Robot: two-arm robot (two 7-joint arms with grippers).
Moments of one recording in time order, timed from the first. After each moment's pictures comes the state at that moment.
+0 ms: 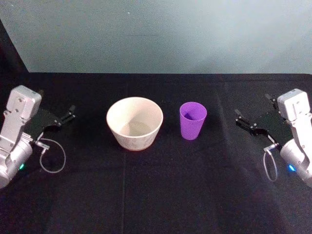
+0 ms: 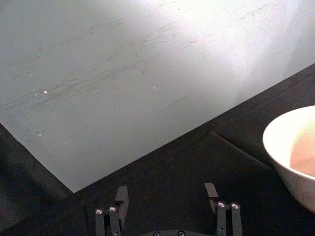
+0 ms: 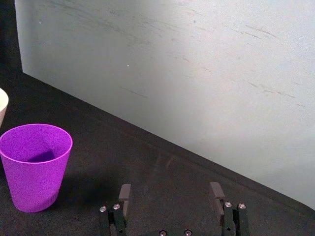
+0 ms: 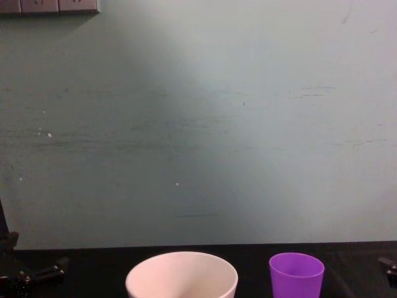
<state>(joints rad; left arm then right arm) -0.20 0.60 0.45 -1.41 -0.25 -0.12 0.03 0.20 0.60 -0.45 -1.41 0.25 -0.12 -0.03</state>
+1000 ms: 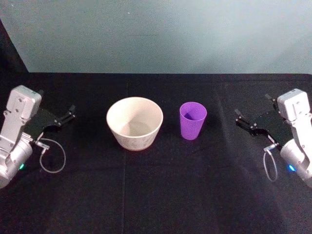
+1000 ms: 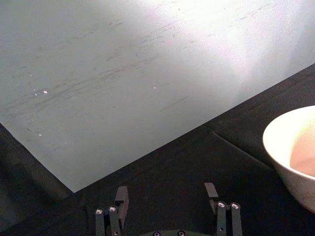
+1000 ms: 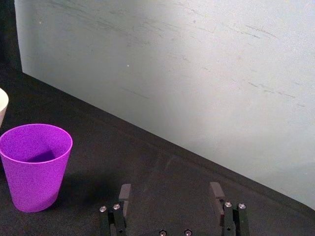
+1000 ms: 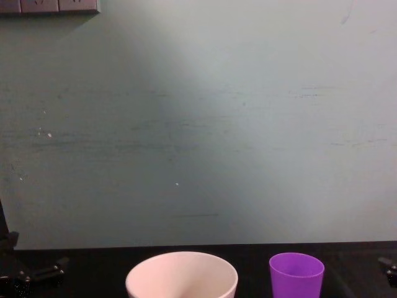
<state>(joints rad) -0.20 0.60 0.45 -1.41 -0.25 -0.12 0.03 0.20 0.60 -0.45 -1.41 0.25 -0.12 -0.03</state>
